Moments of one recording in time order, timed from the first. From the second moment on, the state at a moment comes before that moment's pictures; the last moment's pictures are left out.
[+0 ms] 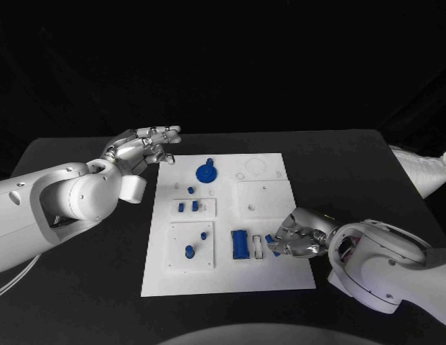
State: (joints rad) left arm 1.23 -0.93 -0.05 1.59 0.14 -0.23 0.32; left_hand 1.35 -0.17 0.46 0.03 0.10 1.05 0.17 0.11 0.07 1.11 0.08 0.34 0.13 1.28 0.00 1.11 0.66 0.17 1.30 0.09 0.54 0.65; right arm 0.92 -1.09 0.01 2.00 -1.32 -0.34 -0.57; right_hand 1.11 -0.09 0.41 0.11 0.36 1.16 0.06 0.14 0.31 1.46 -0.01 1.42 1.31 1.46 -0.08 1.54 1.31 0.08 1.47 0.02 1.37 1.22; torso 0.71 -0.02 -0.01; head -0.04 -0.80
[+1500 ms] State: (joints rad) left arm 1.23 -0.93 -0.05 1.59 0.14 -0.23 0.32; left_hand 1.35 -0.17 0.46 0.03 0.10 1.05 0.17 0.11 0.07 1.11 0.09 0.34 0.13 1.27 0.00 1.11 0.65 0.17 1.30 0.09 0.54 0.65; right arm 0.92 -1.01 0.01 1.95 -1.24 -0.33 -0.59; right_hand 1.07 -0.09 0.27 0.16 0.38 1.17 0.06 0.13 0.31 1.47 -0.02 1.42 1.31 1.47 -0.08 1.54 1.31 0.08 1.46 0.02 1.37 1.22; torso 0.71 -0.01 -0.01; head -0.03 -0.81
